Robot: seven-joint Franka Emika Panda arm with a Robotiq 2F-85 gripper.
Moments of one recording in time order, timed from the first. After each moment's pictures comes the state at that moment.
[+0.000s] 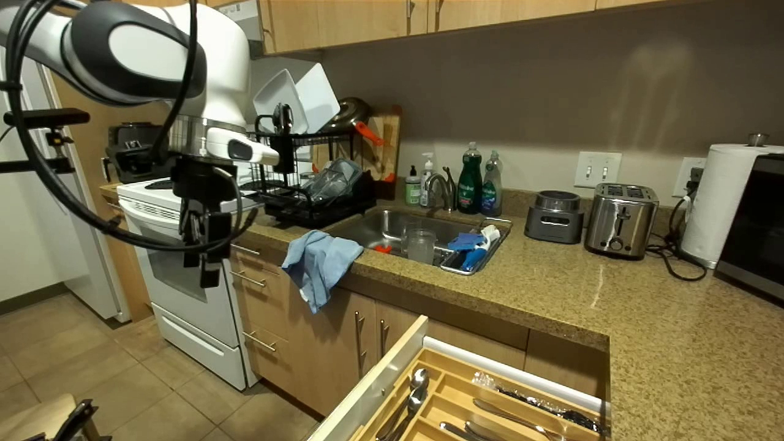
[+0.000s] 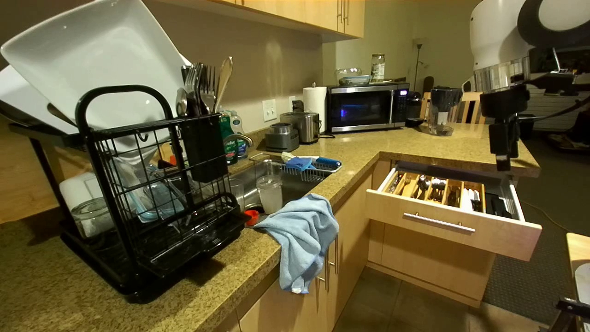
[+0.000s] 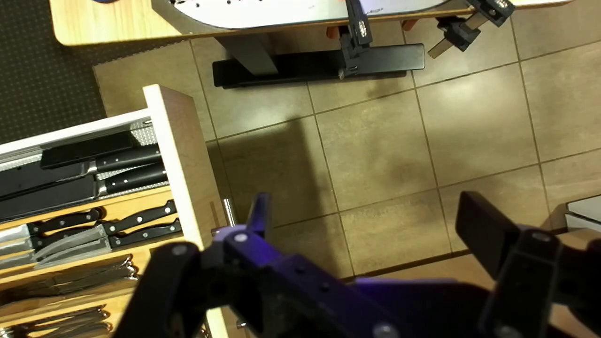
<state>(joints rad) -0.03 -0.50 0.00 -2.55 -0.03 1.79 0.10</state>
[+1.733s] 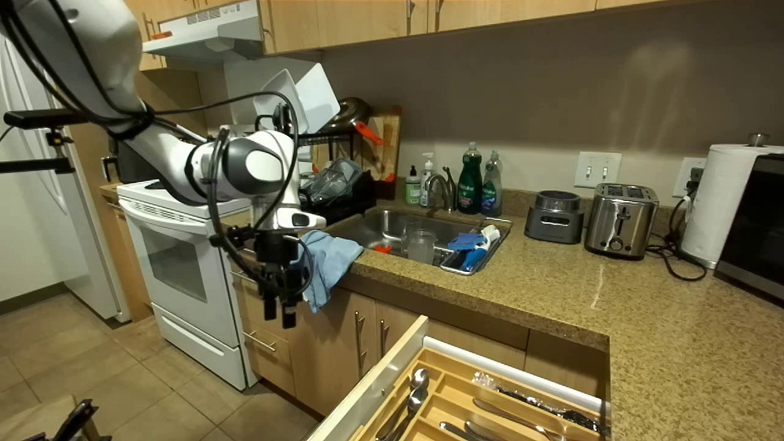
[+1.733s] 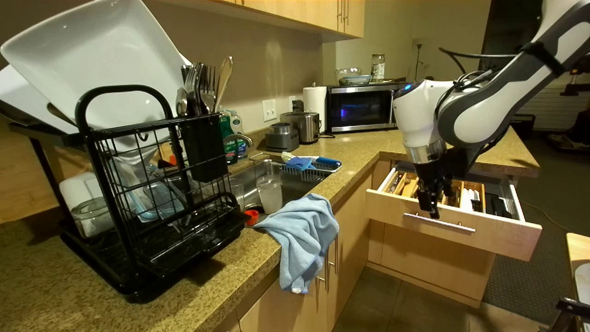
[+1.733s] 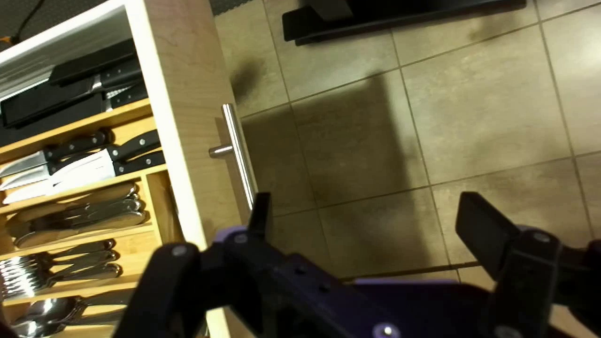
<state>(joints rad) 0.02 0.10 0.09 -2.36 -0.33 2.12 0.49</state>
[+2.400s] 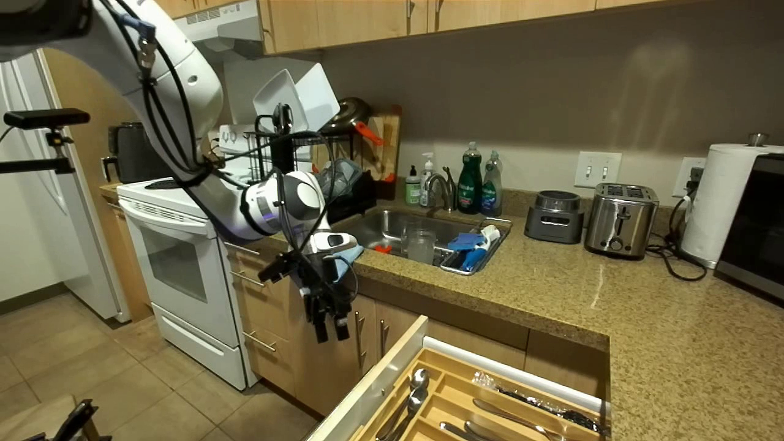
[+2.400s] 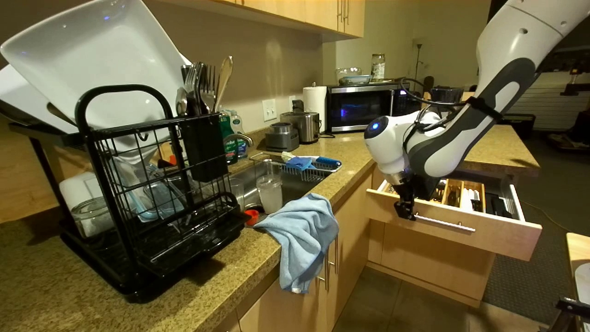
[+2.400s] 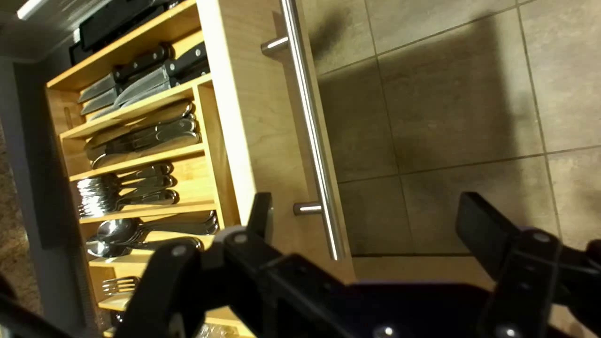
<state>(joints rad) 0.13 0.41 -0.04 -2.13 -0.62 2.12 0.68</state>
